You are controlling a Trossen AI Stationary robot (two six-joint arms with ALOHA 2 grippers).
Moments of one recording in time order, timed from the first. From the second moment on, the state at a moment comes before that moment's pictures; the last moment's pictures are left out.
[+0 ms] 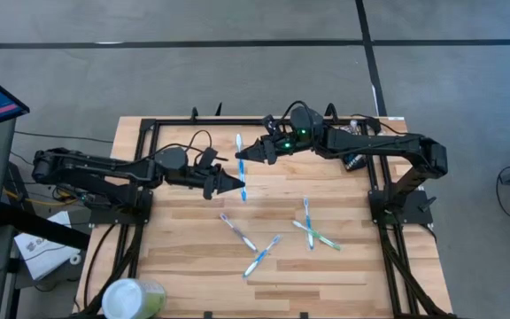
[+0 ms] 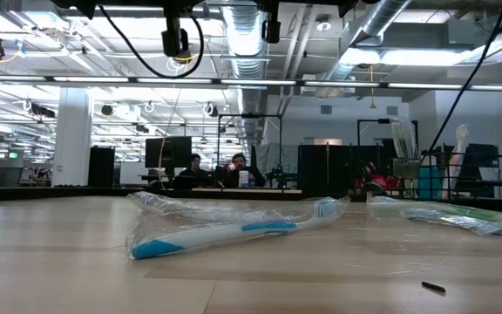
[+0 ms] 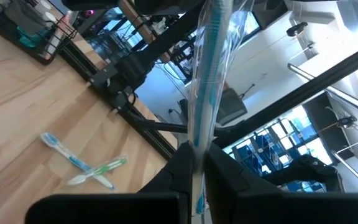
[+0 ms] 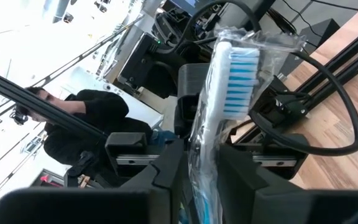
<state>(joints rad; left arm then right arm) 0.03 1.15 0.72 0.38 0.10 -0.91 -0.20 1.61 1.33 0.22 -0.42 0.92</state>
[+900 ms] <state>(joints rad) 0.03 1.04 0.72 0.40 -0.12 -0.85 -0.20 1.39 1.33 -0.08 -0.12 0.68</state>
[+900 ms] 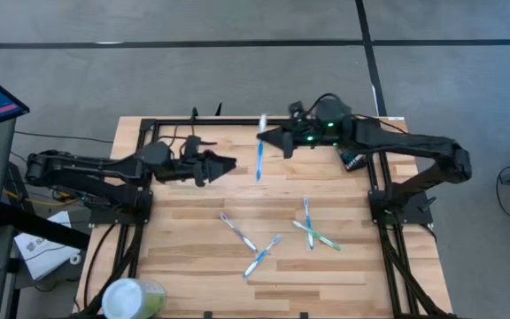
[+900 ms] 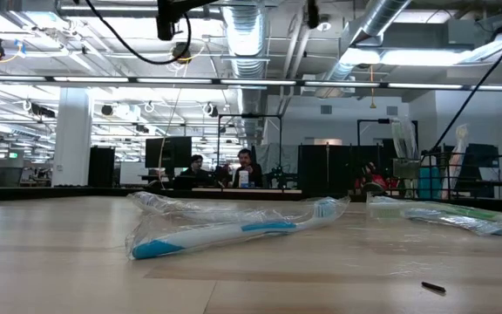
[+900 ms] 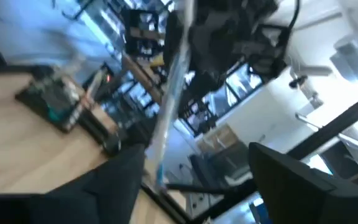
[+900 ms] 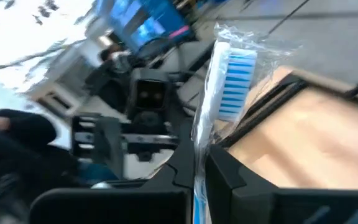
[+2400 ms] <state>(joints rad) 0.04 1.08 0.72 0.39 -0.15 -0.89 0.11 0.73 0.93 -0.98 1.29 0.80</state>
